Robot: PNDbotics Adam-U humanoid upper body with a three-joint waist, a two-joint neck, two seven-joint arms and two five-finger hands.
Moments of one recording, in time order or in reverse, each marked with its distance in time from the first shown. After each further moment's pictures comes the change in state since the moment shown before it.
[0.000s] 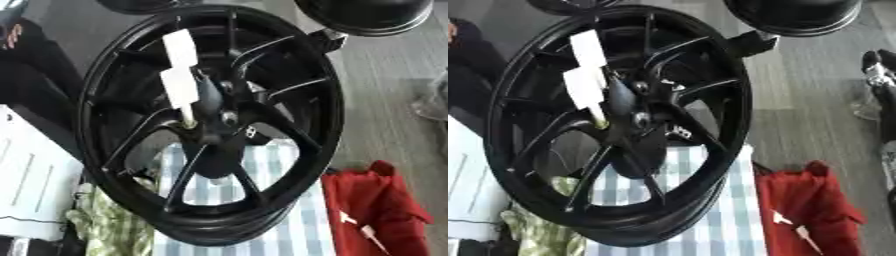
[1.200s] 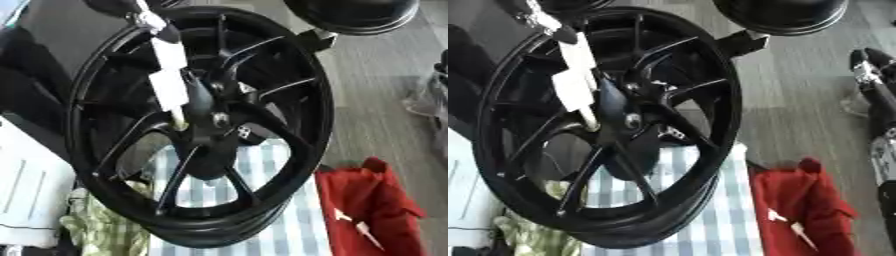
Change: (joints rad) left arm 0.017 0.007 -0.051 0.028 -0.151 -0.050 -0.006; right arm -0.002 0.000 0.004 0.000 0.005 0.001 0.003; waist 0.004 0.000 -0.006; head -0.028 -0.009
